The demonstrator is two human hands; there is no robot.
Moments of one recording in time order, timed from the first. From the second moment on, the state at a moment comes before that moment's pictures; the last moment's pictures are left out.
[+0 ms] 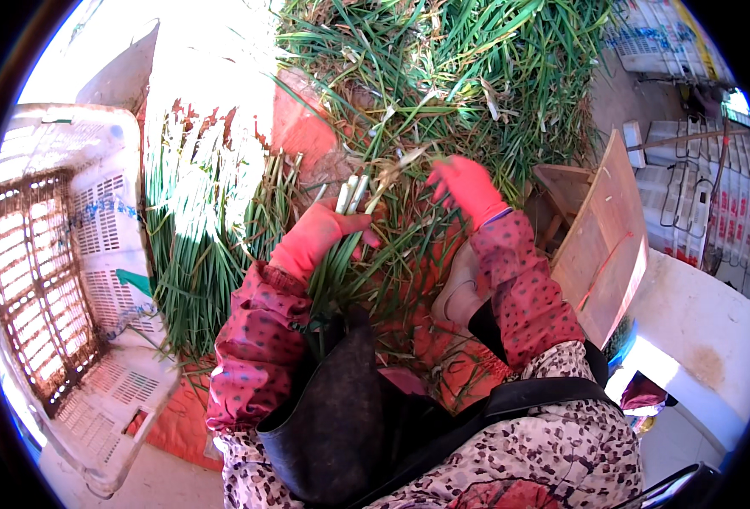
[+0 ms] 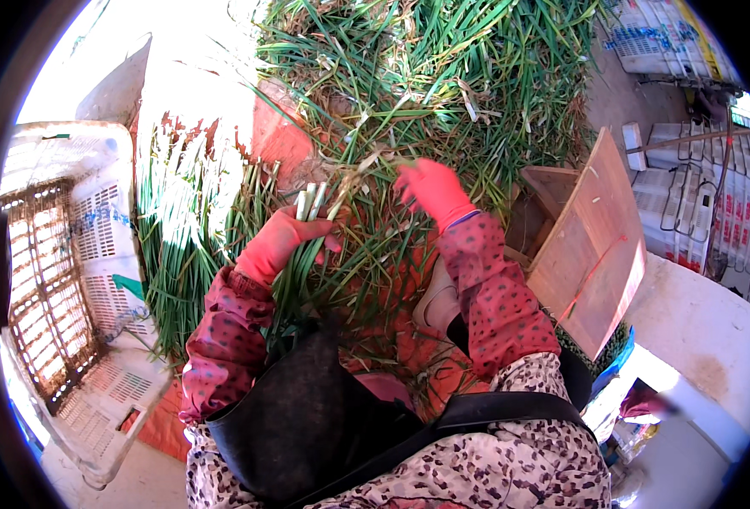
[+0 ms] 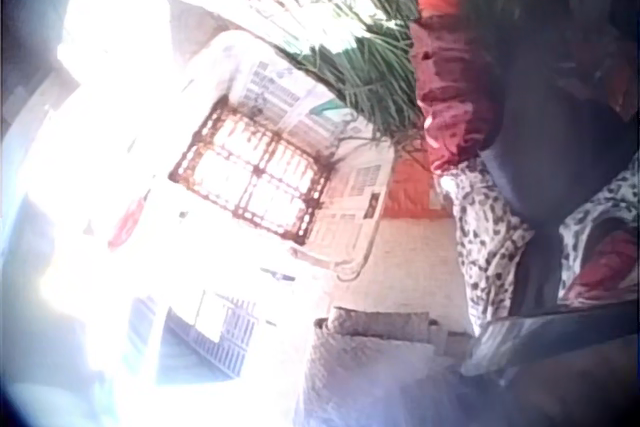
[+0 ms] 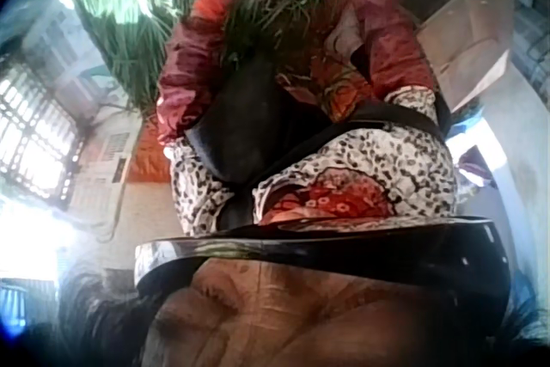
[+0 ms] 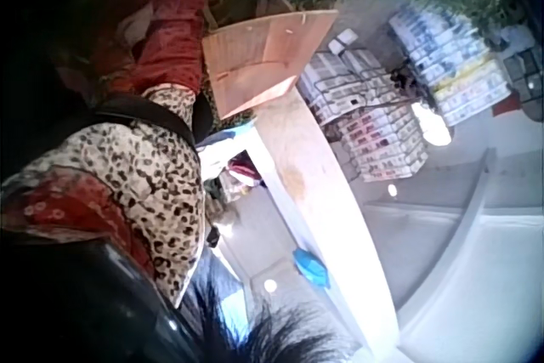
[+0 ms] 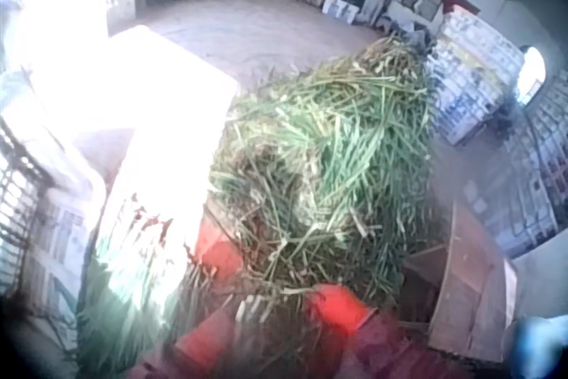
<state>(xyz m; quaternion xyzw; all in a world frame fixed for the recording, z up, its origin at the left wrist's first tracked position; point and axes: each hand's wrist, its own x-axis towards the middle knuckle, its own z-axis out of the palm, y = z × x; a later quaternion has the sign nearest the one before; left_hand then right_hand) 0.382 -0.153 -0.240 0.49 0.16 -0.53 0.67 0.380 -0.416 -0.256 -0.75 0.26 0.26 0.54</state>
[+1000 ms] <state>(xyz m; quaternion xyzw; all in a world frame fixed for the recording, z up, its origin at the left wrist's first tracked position) 0.350 0.018 -0.252 0.70 0.28 -0.30 0.58 0.457 -0.261 -0.316 -0.90 0.06 0.26 0.35</state>
